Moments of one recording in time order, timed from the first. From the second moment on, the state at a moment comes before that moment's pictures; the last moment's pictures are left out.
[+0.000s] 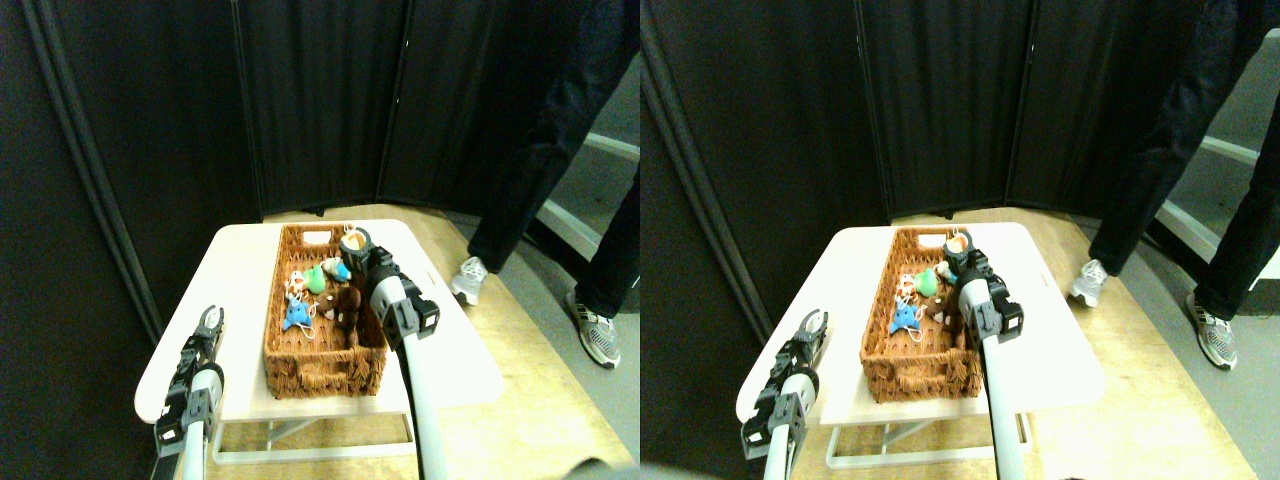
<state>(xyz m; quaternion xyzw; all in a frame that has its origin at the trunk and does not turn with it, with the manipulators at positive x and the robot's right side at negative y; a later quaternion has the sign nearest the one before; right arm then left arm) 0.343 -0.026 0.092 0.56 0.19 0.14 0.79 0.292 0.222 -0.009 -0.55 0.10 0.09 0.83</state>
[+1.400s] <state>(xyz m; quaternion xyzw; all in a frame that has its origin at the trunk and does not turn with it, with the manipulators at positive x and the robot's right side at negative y) 0.339 -0.171 0.063 0.58 0.04 0.01 0.81 0.316 0.200 0.021 -0.56 0.17 0.06 0.81</state>
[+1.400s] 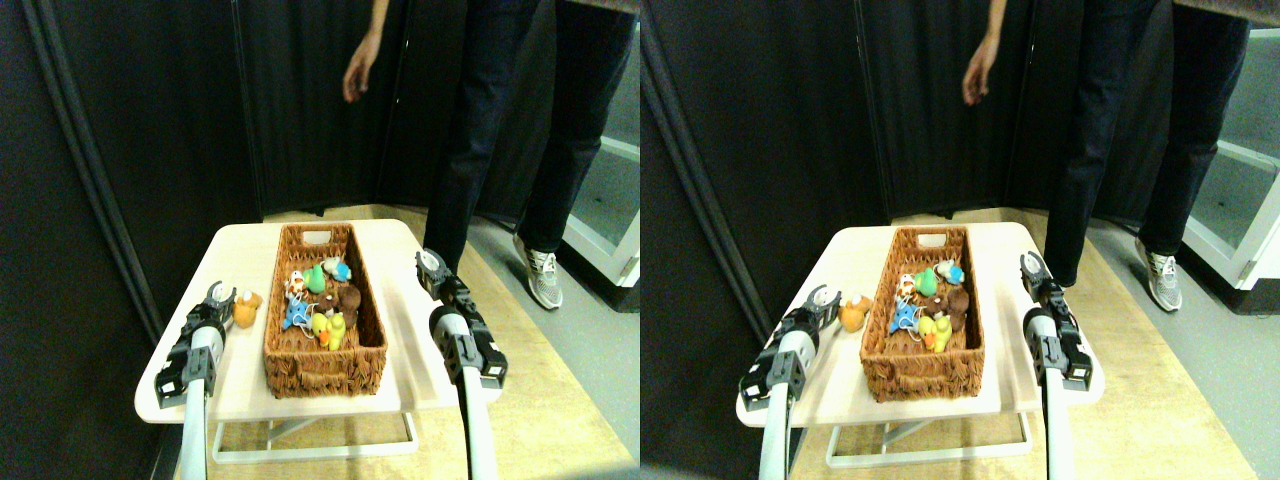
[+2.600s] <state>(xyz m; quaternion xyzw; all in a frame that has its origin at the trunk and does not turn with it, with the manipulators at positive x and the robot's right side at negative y) 0.339 -0.172 0.024 0.60 0.06 -0.04 0.79 0.334 0.170 -0.014 -0.56 0.19 0.08 0.80</state>
